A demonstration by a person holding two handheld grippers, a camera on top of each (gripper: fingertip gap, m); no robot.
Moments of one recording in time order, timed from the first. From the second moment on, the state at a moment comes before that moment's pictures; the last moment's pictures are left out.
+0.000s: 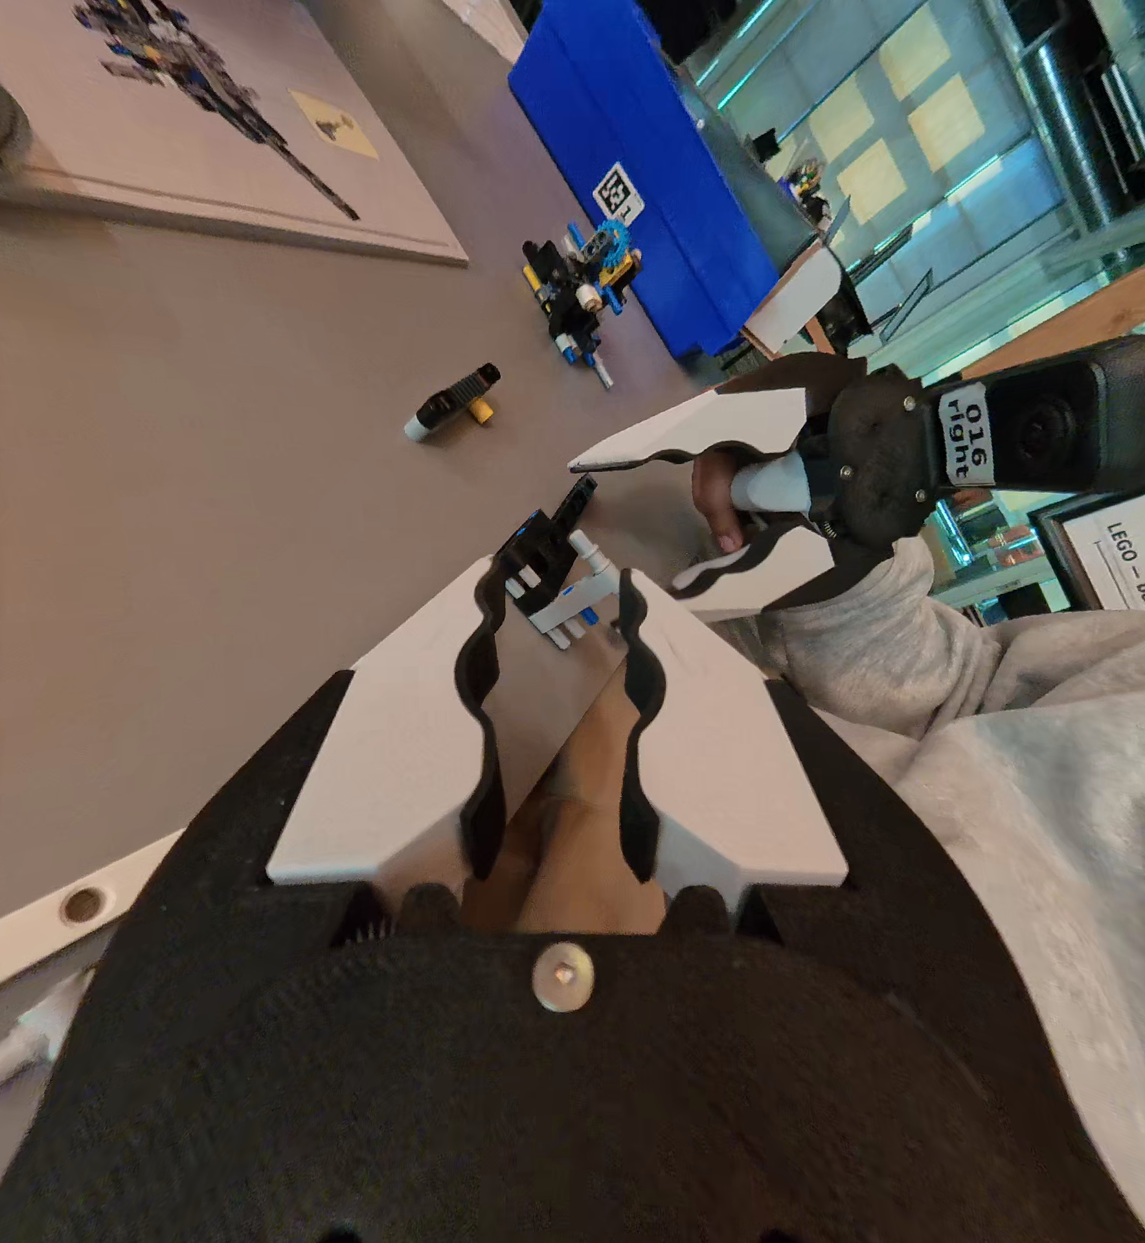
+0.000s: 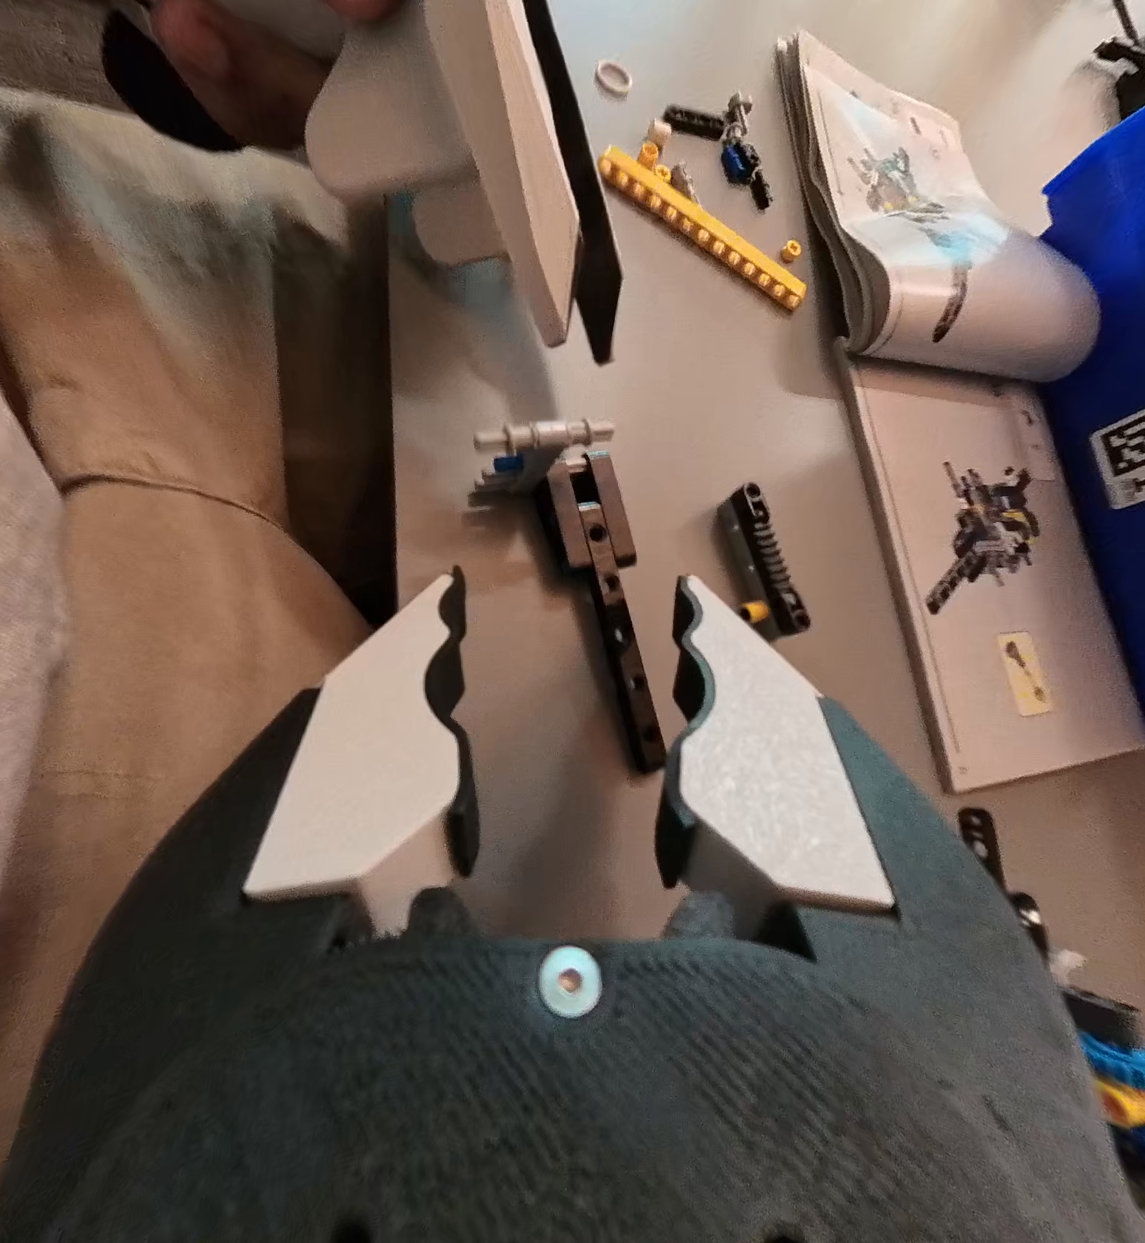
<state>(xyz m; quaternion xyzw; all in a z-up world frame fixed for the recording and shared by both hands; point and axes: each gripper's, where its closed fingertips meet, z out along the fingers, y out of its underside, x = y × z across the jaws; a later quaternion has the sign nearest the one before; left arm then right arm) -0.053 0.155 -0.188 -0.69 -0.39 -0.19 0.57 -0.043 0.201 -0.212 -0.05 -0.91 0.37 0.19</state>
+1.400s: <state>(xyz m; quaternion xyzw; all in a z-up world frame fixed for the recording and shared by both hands) -0.056 0.151 -0.199 -0.71 -0.38 -0.22 0.55 -0.048 0.166 -0.222 -0.08 -0.90 0.42 0.05</state>
